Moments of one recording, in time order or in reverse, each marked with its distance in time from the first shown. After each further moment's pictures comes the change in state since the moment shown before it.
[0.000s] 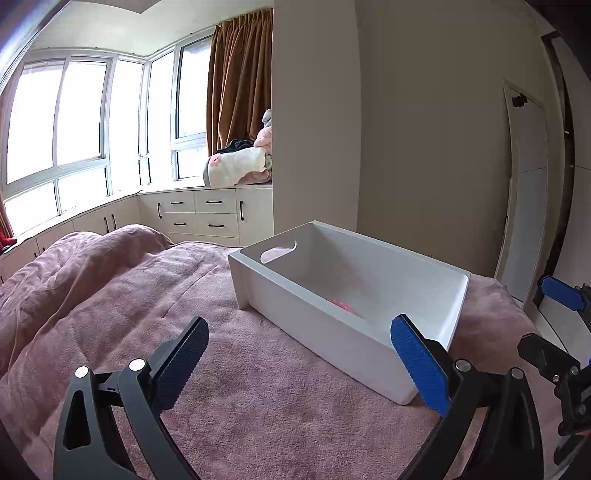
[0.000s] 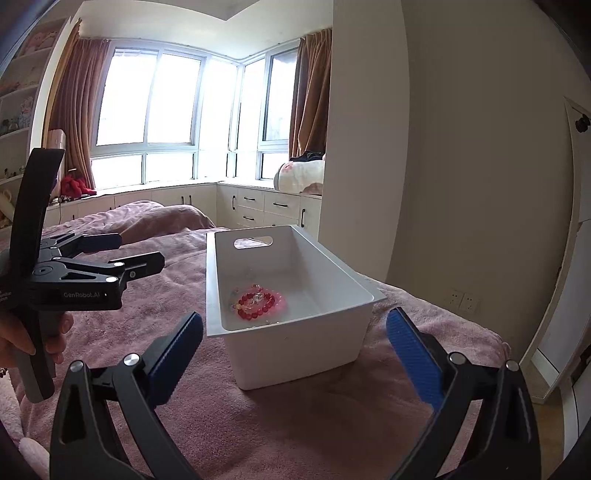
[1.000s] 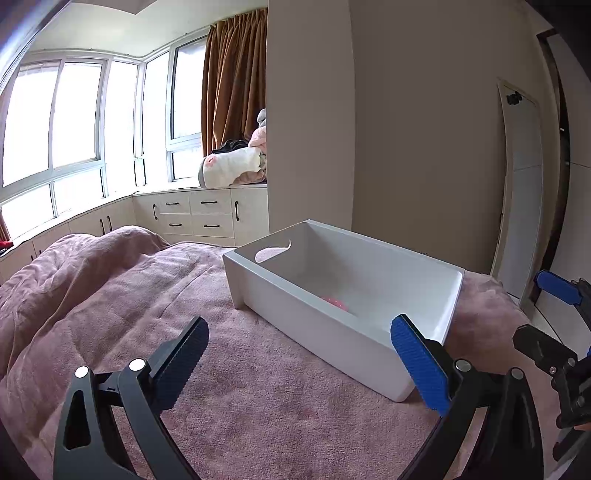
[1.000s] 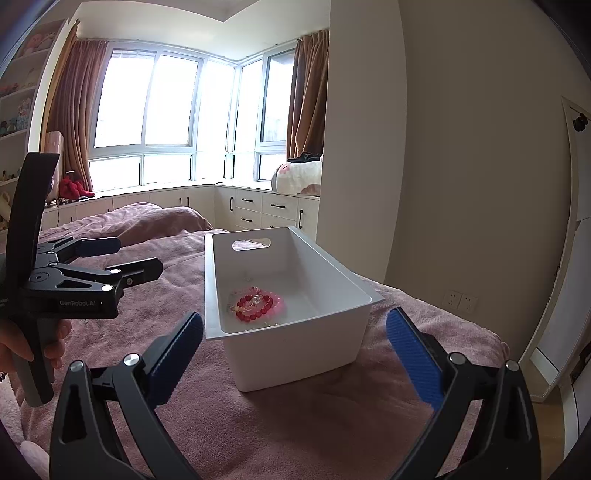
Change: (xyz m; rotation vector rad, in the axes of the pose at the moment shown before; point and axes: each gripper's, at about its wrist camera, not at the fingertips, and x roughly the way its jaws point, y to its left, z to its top) left arm -0.002 -0.002 -0.001 0.009 -0.001 -0.014; right arm 0.000 0.000 0.001 0.006 -0.003 -0.006
